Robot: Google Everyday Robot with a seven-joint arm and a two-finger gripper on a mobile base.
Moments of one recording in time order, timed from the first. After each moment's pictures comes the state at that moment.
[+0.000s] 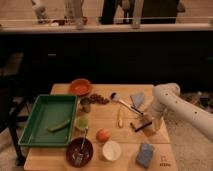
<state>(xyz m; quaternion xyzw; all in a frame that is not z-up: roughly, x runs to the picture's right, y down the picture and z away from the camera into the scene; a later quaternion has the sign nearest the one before) 0.277 0.199 0.867 -0.34 -0.13 -0.20 0.91</state>
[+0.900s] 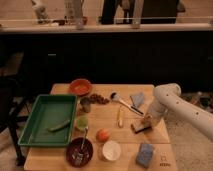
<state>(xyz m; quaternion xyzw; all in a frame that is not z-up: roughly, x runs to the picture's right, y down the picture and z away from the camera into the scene) 0.279 0.196 0.856 -0.34 -0.13 -0.18 0.91</state>
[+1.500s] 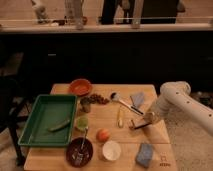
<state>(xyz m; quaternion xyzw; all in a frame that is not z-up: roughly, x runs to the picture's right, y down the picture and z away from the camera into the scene) 0.271 0.167 0.824 -0.30 -0.15 -0.14 0.93</state>
